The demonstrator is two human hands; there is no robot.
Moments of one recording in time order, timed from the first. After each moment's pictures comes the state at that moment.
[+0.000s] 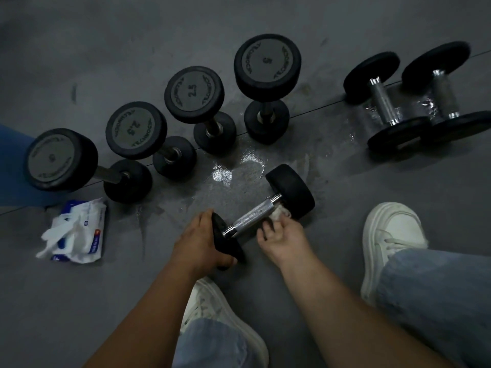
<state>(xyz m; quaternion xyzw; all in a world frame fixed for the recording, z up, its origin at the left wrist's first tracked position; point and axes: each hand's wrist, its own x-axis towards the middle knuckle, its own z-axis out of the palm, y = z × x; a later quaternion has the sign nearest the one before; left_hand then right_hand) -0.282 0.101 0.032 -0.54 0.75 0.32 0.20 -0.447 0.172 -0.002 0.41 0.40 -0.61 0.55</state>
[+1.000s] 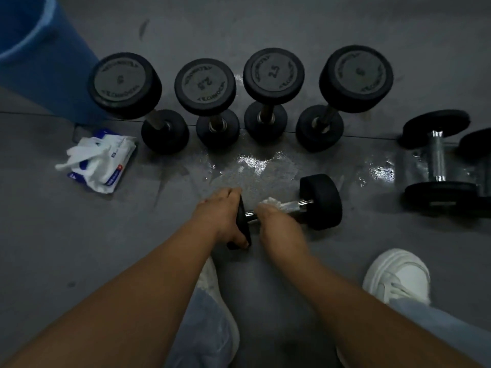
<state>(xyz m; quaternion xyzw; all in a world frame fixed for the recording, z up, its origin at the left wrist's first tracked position) -0.286 0.095 0.040 -0.53 0.75 0.31 0.24 -0.425 0.168 0.010 -0.64 0.71 -0.02 0.30</state>
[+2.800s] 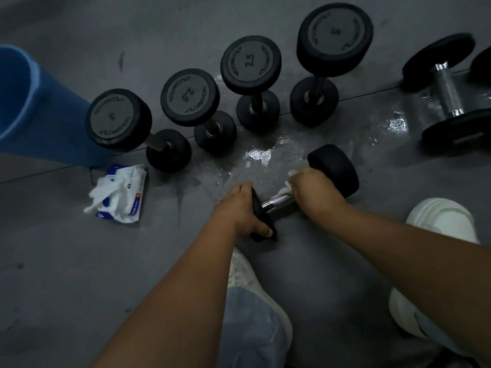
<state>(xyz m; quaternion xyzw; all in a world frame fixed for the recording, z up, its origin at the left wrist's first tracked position) -0.284 0.082 0.036 -0.51 0.75 0.35 0.24 -0.464 0.138 0.012 -0.60 0.74 -0.09 0.29</state>
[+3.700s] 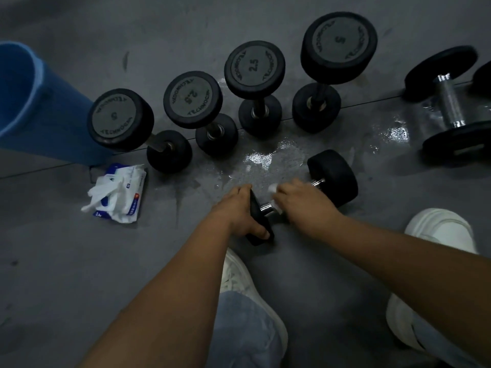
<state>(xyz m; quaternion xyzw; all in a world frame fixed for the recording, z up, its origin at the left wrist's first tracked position) -0.284 0.074 0.036 -0.51 0.74 0.37 0.25 -0.452 0.151 0.016 -0.75 0.63 0.05 0.19</state>
